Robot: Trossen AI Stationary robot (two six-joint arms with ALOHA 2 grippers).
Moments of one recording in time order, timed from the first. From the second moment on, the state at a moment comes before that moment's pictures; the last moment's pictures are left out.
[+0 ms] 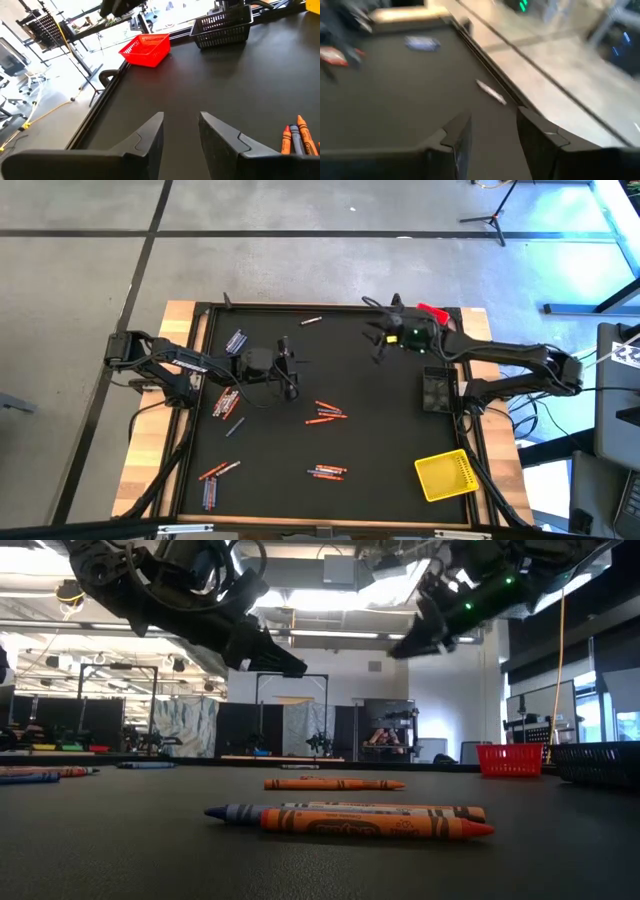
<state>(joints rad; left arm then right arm) 0.11 1.46 0.56 0.61 -0.22 0.30 -0.40 1.19 0.71 0.14 0.06 -0.10</state>
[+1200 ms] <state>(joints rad) 0.67 1.62 0.93 -0.10 0.02 0.14 -0.31 1.40 0.71 0.44 -0.06 -0.16</state>
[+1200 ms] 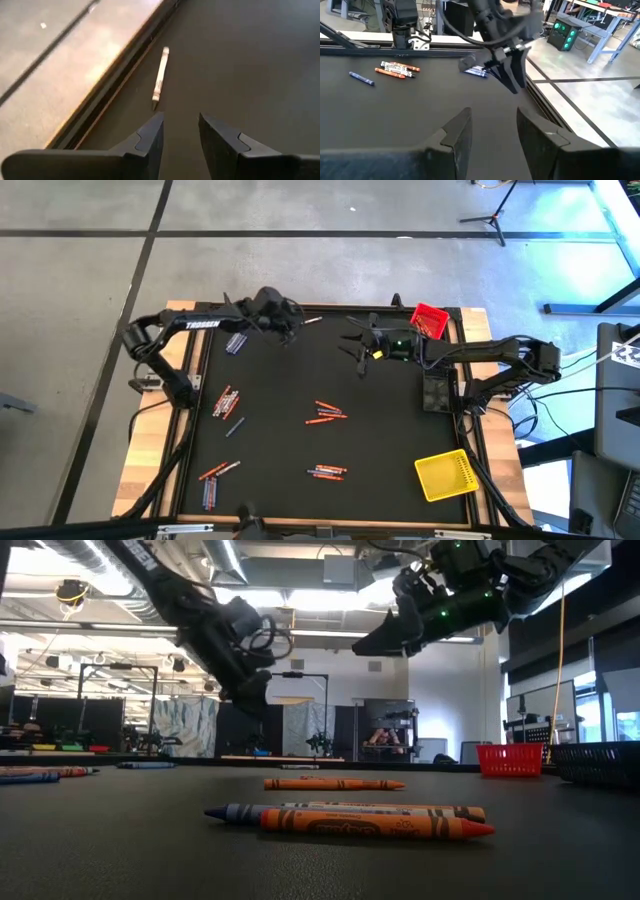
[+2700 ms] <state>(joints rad) 0.75 2.10 1.34 -0.29 0.14 0.25 -0.31 1.40 0.71 0.40 -0.06 -0.17</state>
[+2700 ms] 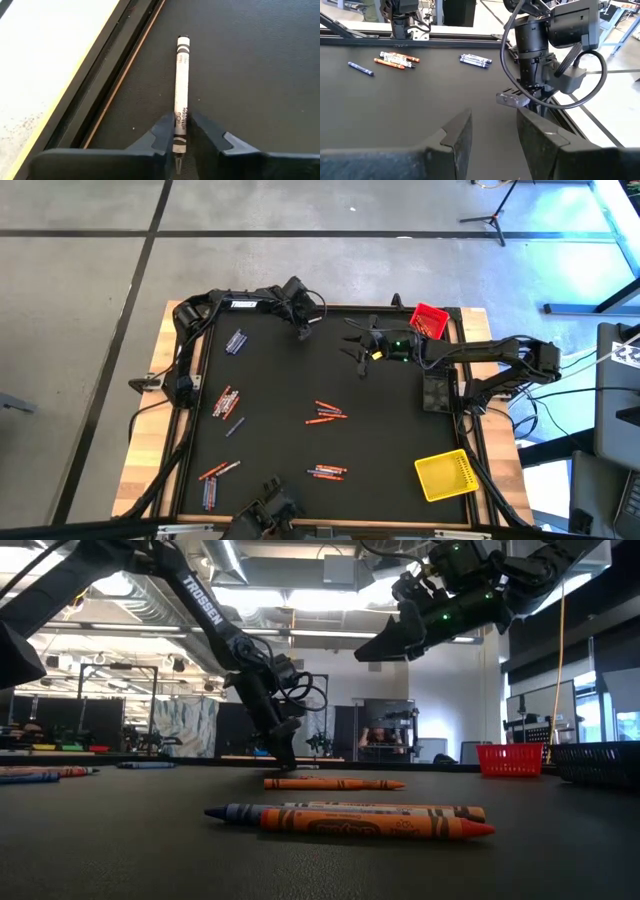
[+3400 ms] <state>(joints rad) 0.70 2.05 1.34 -0.33 0.04 0.27 -0.31 1.40 0.71 0.39 -0.04 -0.11</state>
